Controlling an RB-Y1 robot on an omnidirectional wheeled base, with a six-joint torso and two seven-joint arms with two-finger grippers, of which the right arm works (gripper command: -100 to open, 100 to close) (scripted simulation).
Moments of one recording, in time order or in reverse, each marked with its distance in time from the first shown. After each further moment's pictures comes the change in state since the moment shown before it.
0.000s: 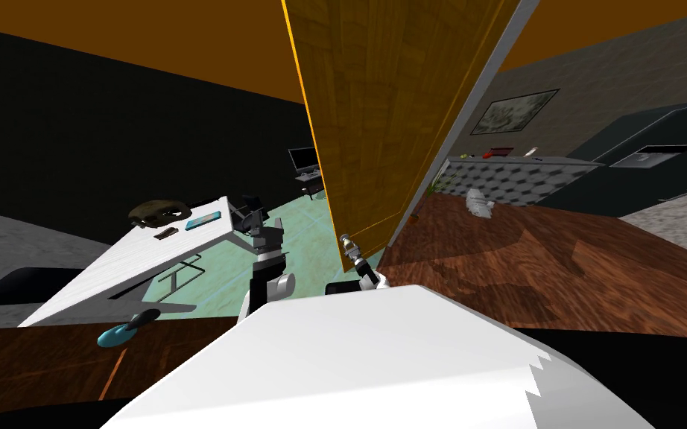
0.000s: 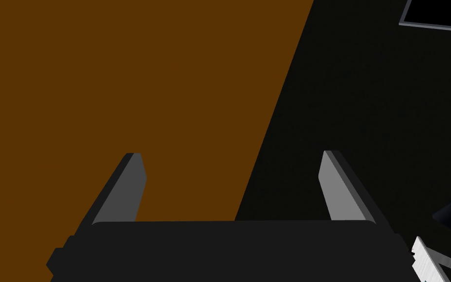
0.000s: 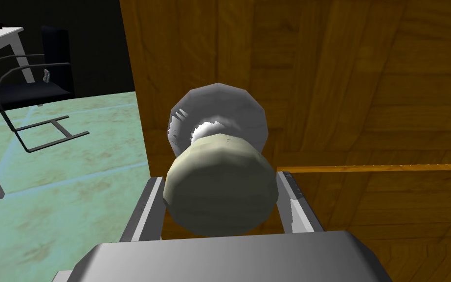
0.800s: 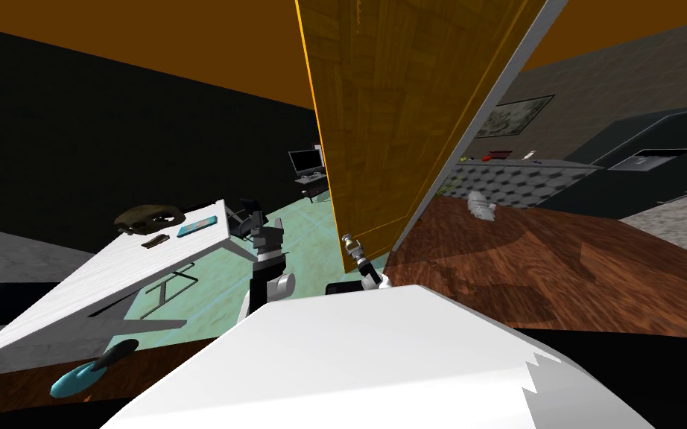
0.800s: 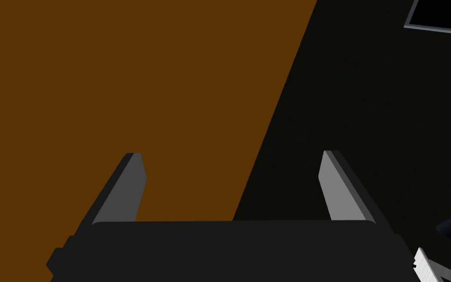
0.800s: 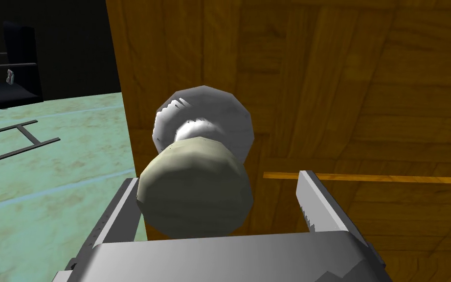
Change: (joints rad) arm 0.006 -0.016 -0.036 0.008 -0.016 -0.003 0.019
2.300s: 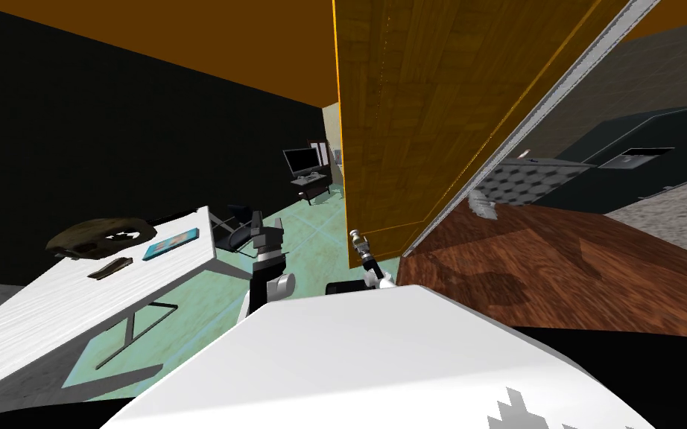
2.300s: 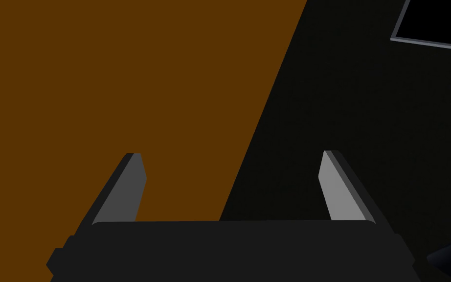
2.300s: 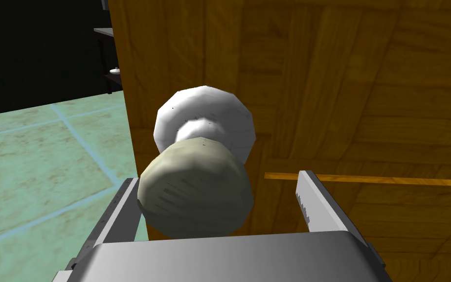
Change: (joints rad) arm -0.027 0.003 -0.140 0.024 -0.065 -0.001 0.057
